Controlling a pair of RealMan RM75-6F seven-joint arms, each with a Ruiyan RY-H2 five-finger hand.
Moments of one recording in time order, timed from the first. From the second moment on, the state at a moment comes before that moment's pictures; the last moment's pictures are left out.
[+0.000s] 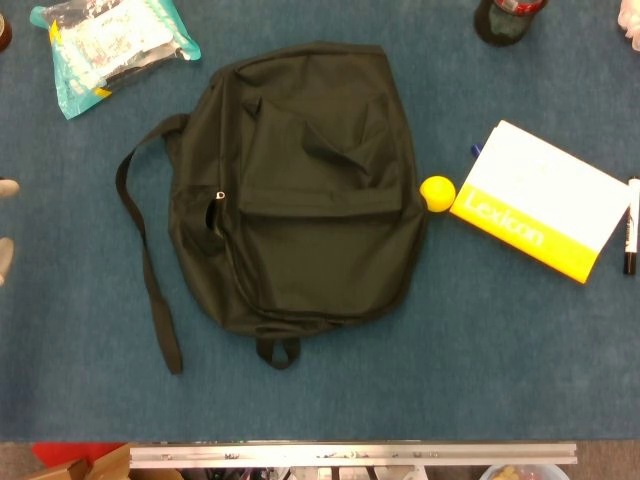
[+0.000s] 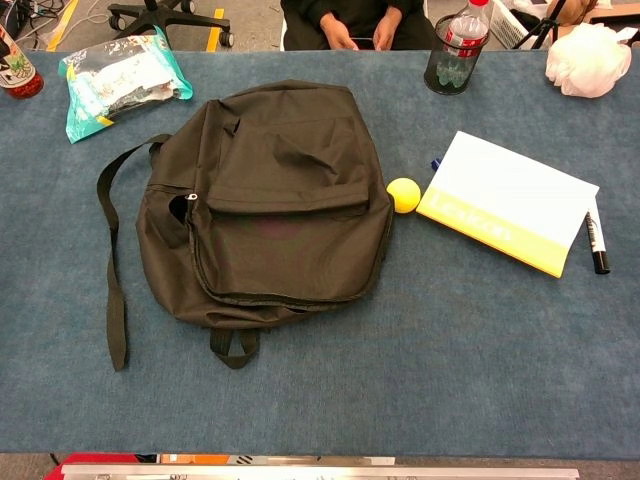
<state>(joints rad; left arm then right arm) -0.12 -1.08 -0.03 -1.66 1.57 1.51 -0.05 0.18 -0.95 0.00 -1.77 -1.53 1.22 0.08</state>
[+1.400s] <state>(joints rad) -0.11 -1.08 0.00 -1.62 1.60 1.51 -0.13 0.30 -1.47 0.02 -1.50 -1.30 1.09 -0.47</state>
